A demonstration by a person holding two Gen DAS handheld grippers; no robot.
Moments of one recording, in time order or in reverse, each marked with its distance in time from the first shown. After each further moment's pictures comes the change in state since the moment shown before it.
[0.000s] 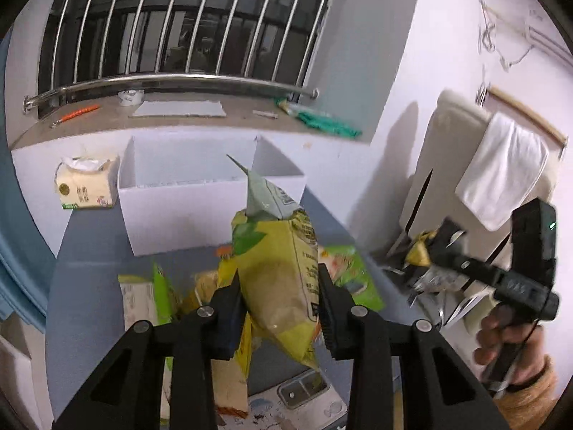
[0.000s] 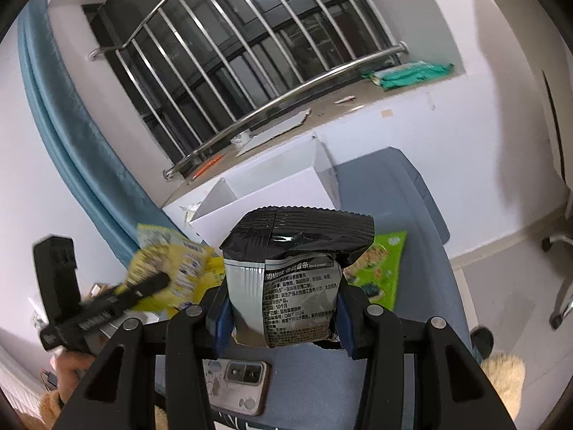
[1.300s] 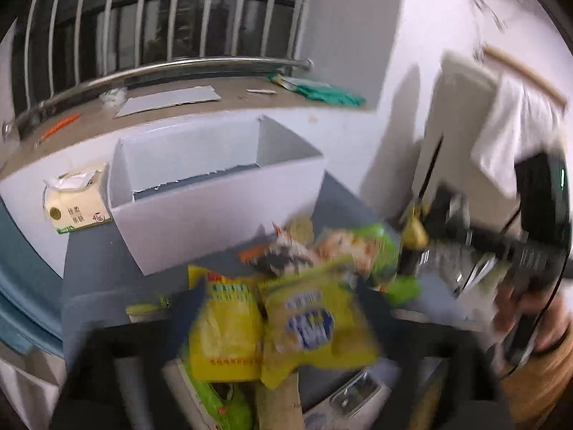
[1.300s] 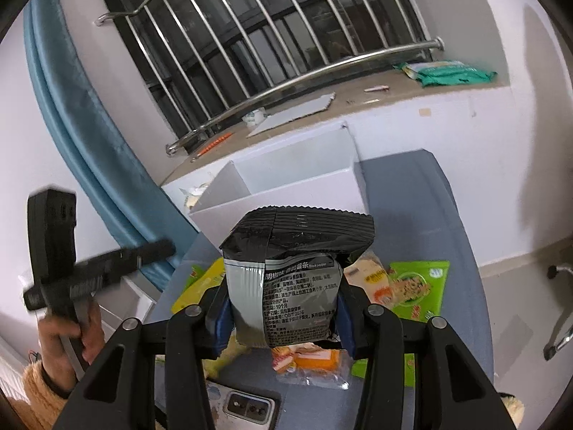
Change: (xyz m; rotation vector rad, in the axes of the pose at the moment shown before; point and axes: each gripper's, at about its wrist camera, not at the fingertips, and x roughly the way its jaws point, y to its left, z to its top) left arm 0.053 0.015 0.007 0.167 0.132 0.029; right arm 0.066 0.025 0.026 -0.075 0.083 -0.007
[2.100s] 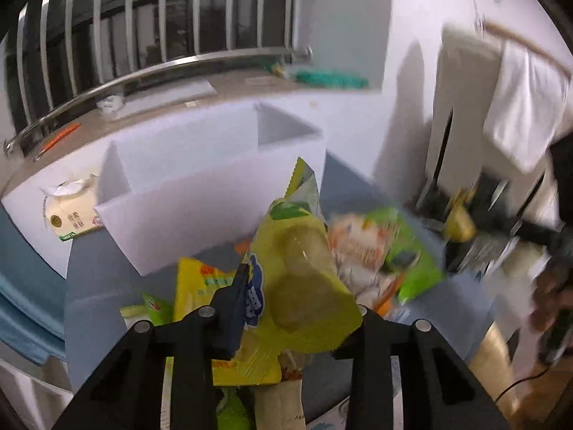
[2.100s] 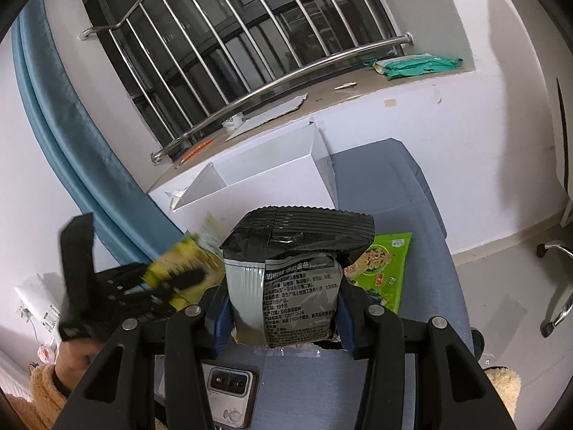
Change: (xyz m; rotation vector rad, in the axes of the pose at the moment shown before) left arm 0.011 -0.004 0.003 -0.002 -0.019 0.060; right arm -0.028 -0.023 -0.024 0.050 -0.025 -0.038
